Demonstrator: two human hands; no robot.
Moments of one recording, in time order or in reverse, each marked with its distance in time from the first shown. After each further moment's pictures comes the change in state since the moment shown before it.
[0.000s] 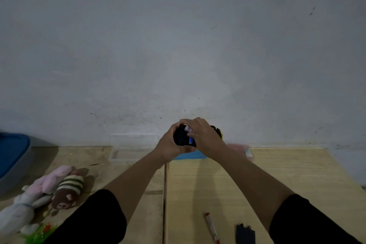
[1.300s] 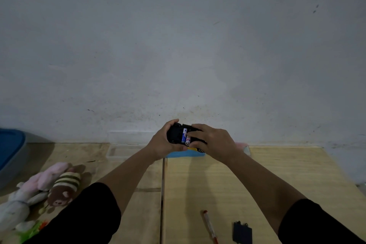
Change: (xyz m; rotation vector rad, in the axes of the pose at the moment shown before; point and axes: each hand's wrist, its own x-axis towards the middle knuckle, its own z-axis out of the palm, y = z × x) left_hand 0.004 -0.011 -0.019 0.057 -0.031 -0.014; right_hand -0.023 0.016 -0.011 -0.270 0.034 -0.151
